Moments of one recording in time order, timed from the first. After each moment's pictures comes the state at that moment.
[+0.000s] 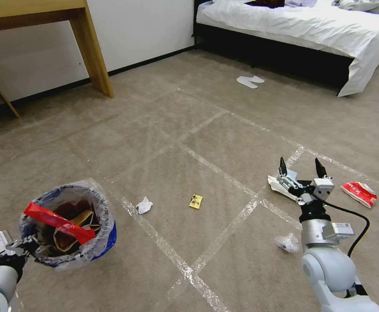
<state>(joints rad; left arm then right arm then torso) 1.63 -1.35 -1.12 -2.19 -0.84 0.65 -0.28 -1.37 1.17 0.61 2.02 0.34 0.19 0.17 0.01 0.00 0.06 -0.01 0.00</state>
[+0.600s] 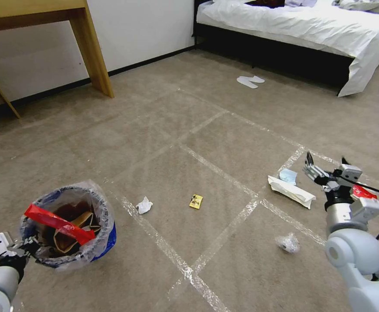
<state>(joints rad) 1.62 -1.36 -1.11 -2.17 -0.82 0.64 -0.28 -1.35 1.00 0.66 2.04 0.84 -0.48 0.59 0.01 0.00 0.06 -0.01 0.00</state>
